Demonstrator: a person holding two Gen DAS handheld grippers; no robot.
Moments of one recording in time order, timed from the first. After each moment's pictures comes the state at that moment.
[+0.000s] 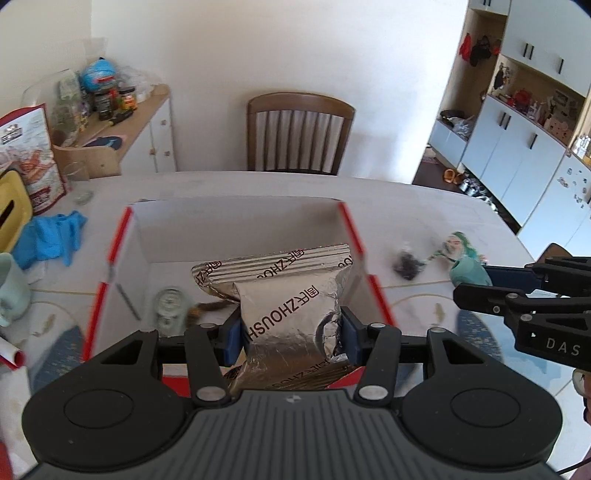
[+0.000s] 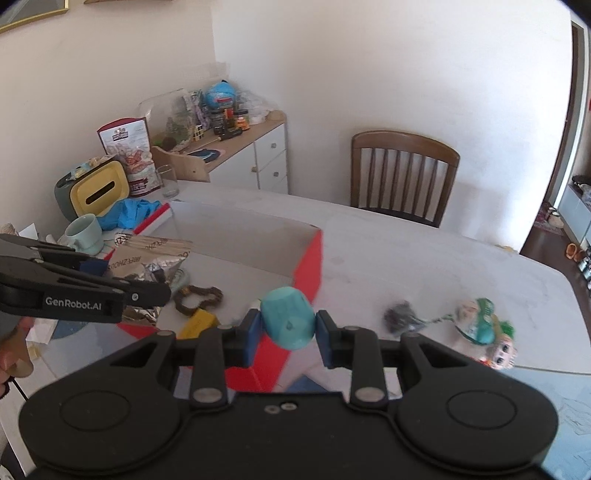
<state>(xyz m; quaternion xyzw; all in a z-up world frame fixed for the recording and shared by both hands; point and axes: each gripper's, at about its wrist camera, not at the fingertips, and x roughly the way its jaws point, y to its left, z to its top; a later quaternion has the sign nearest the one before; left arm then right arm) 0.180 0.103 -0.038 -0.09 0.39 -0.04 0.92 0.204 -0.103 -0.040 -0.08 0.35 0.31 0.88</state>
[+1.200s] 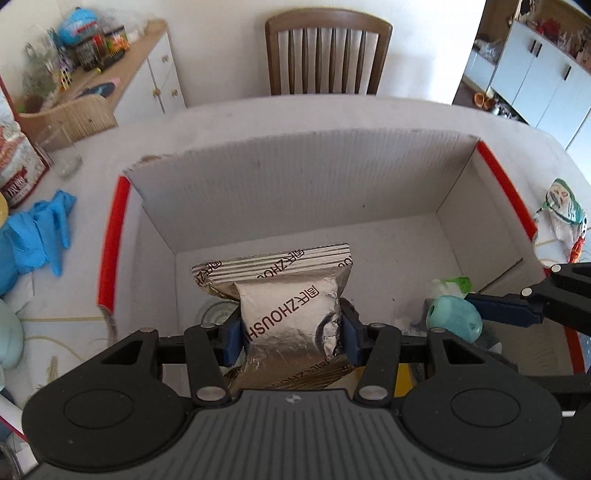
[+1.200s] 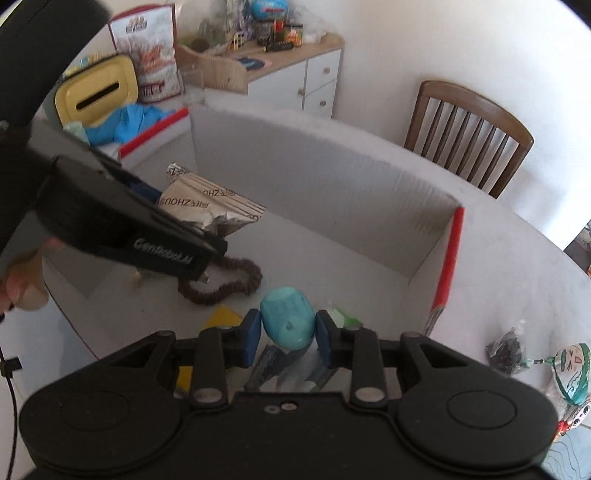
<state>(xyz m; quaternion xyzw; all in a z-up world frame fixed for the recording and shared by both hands) 0.305 0.160 -0.137 -0.02 0.51 -0.04 0.86 0.258 0.040 -0.130 -0.19 0.43 0.33 0.82</state>
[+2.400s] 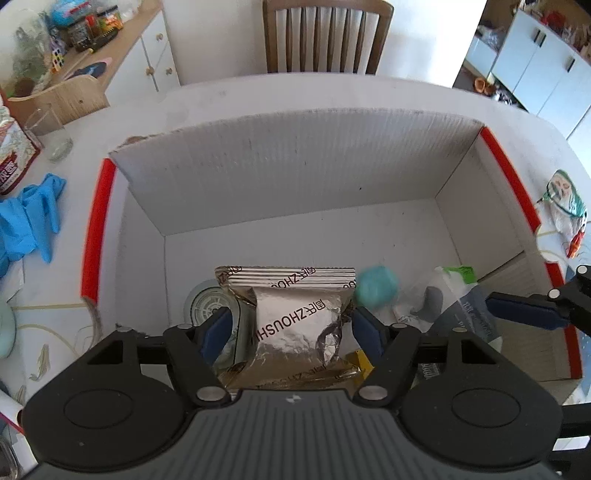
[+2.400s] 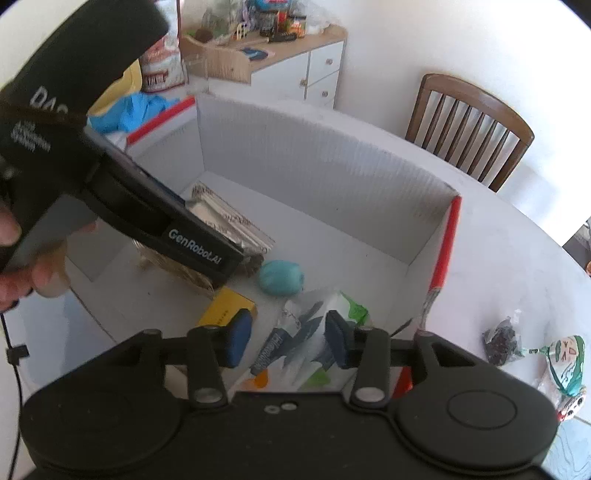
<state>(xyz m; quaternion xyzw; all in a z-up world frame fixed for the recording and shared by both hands) 0.307 0.158 -0.138 -0.03 0.54 -0.05 0.84 0.249 0.033 -0.120 -0.19 0.44 0.33 0.81</state>
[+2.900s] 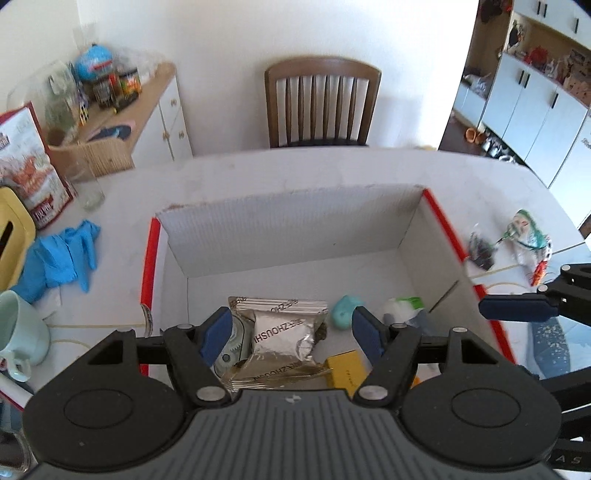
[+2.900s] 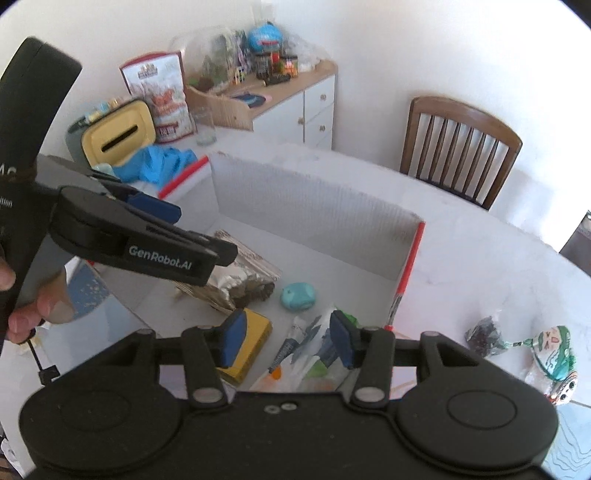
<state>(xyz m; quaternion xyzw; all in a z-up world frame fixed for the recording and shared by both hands) 0.255 0.153 -0.069 -0.03 0.44 -0.04 0.90 0.228 -0.002 -0.066 -0.14 0.41 0.35 0.83</state>
